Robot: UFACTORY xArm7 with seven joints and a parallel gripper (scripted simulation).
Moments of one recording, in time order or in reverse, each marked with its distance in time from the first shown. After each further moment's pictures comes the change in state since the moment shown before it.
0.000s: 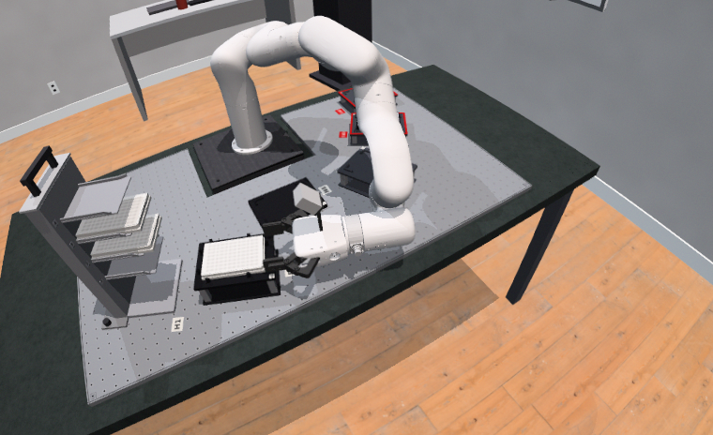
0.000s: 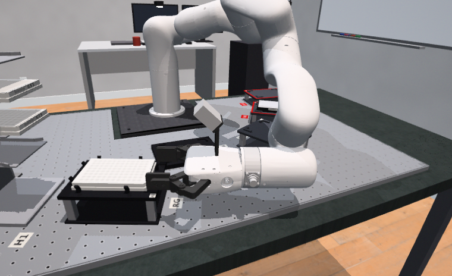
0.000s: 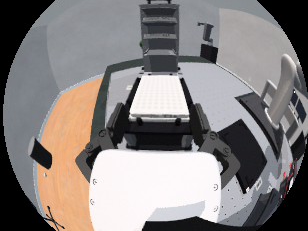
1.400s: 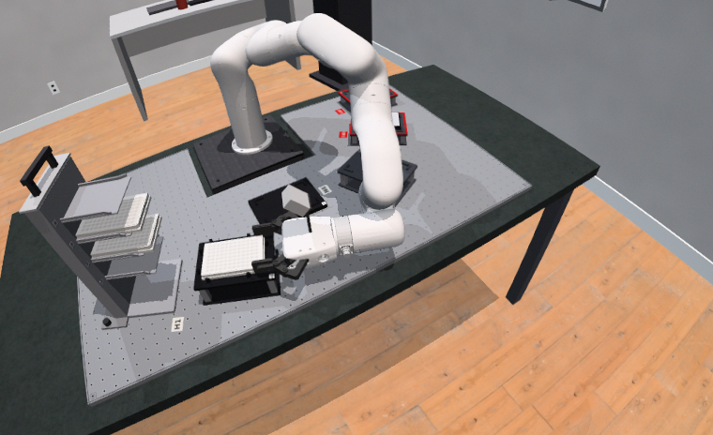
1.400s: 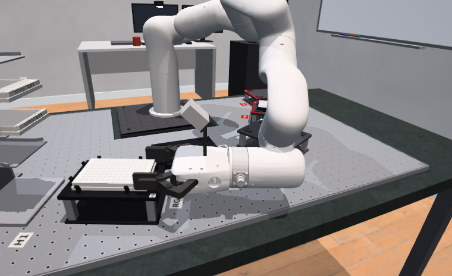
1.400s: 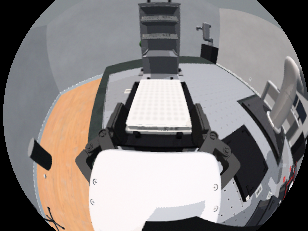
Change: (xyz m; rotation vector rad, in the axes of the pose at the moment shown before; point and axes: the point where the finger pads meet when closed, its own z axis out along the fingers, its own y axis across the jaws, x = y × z) arm 0.000 0.000 0.021 0.000 0.000 0.000
